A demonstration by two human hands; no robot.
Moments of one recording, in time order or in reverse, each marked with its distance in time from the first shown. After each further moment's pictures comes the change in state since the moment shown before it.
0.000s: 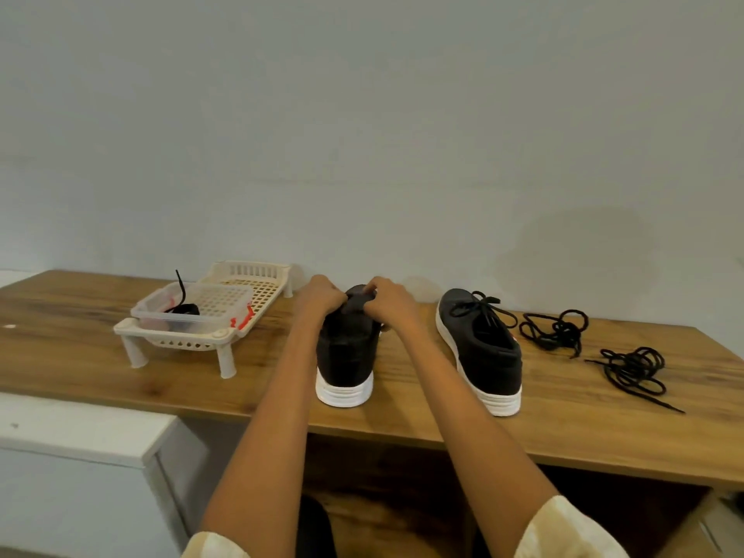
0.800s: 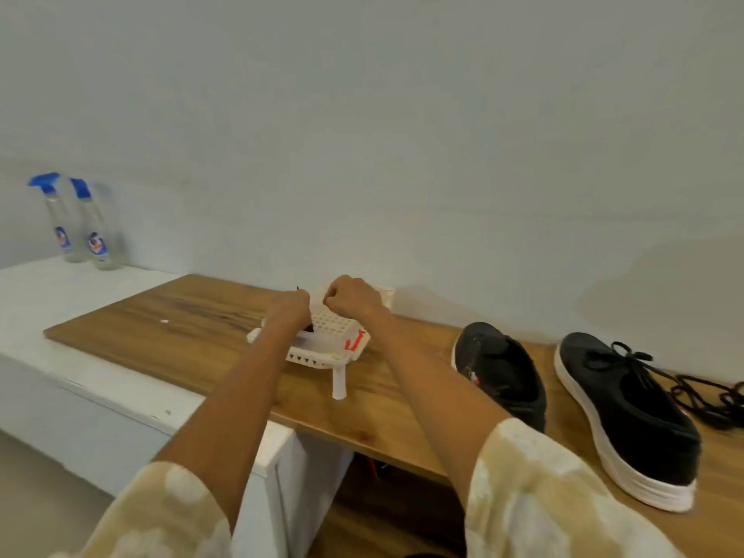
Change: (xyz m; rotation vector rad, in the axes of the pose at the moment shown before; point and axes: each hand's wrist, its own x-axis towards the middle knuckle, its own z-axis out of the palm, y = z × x) left_hand 0.031 -0.126 -0.156 0.812 0.138 -0.143; right_hand 0.060 -0.187 0.106 -0.135 -0.146 -0.355
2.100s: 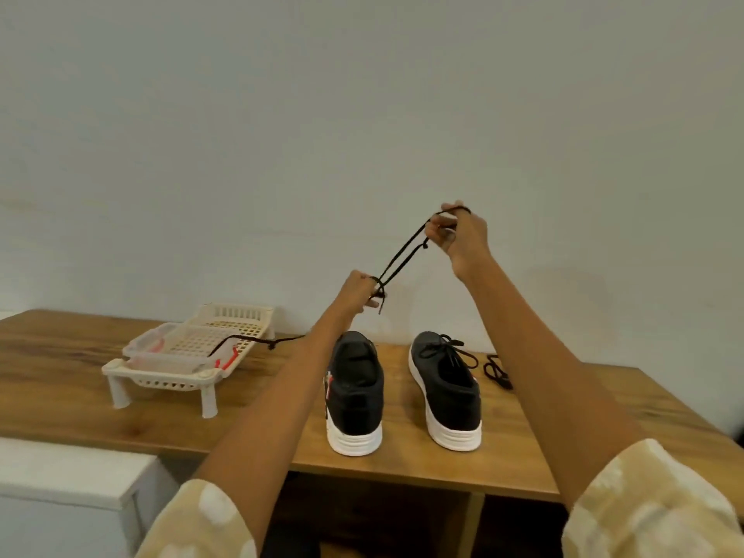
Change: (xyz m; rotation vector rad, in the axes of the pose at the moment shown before) left_hand -0.104 0.255 -0.062 -1.261 -0.197 0.480; right_hand -0.171 0.168 -0.258 1.443 0.841 0.111
